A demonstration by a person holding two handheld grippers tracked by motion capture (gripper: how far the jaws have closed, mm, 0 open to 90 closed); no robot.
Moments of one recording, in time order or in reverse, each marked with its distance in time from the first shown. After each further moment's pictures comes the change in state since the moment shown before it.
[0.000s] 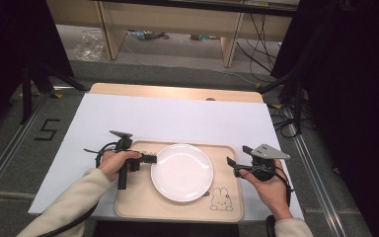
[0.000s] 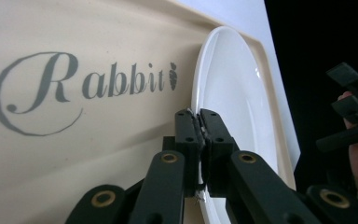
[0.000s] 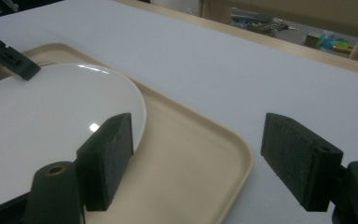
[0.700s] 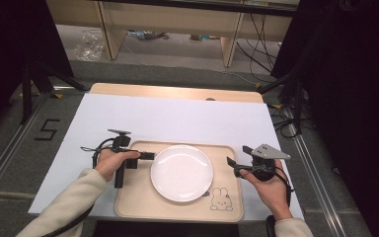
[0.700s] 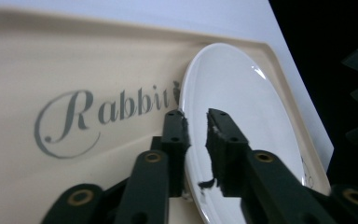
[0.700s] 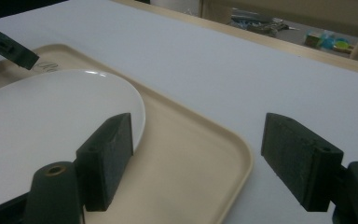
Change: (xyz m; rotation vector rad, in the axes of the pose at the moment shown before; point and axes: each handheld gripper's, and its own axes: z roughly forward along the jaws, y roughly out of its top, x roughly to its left) left arm -0.011 0.003 -0.016 -0.082 0.041 0.237; right arm -0.001 0.000 -0.001 0.004 -0.005 -0.011
